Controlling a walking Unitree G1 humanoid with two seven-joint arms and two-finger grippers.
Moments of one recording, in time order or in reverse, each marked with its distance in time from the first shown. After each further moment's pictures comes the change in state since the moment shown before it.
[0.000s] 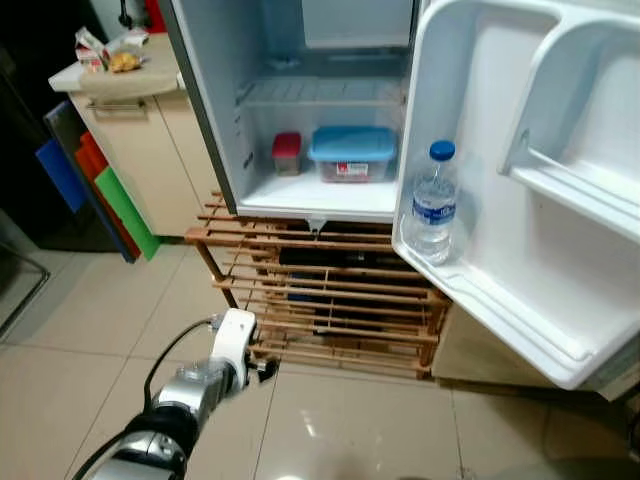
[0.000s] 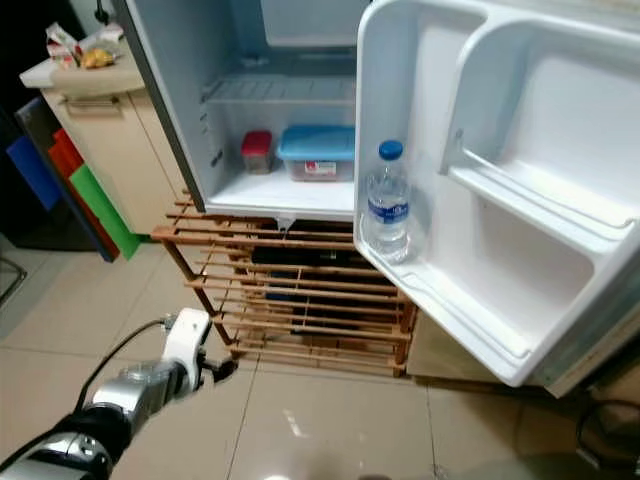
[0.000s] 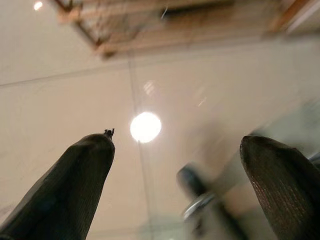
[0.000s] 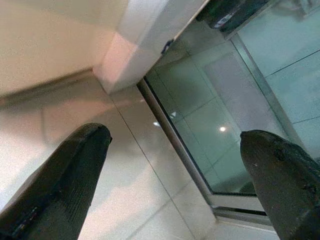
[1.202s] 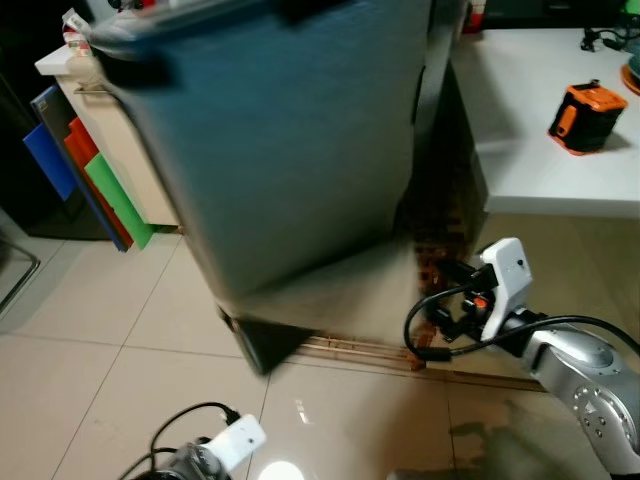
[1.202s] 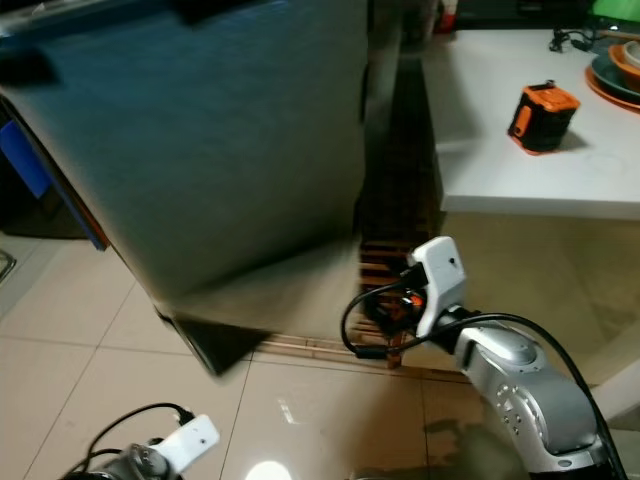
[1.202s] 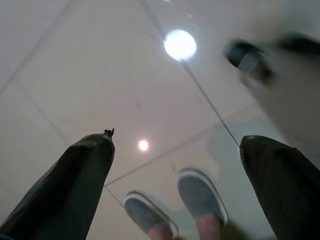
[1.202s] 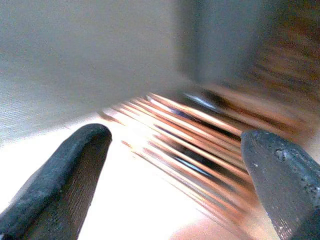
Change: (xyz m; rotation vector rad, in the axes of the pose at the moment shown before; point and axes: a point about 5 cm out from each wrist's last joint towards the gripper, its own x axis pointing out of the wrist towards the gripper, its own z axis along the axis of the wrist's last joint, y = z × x) left arm -0.006 0.011 -0.071 0.528 0.291 0.029; right arm -0.178 0.166 0.100 -0.145 -0.472 1.286
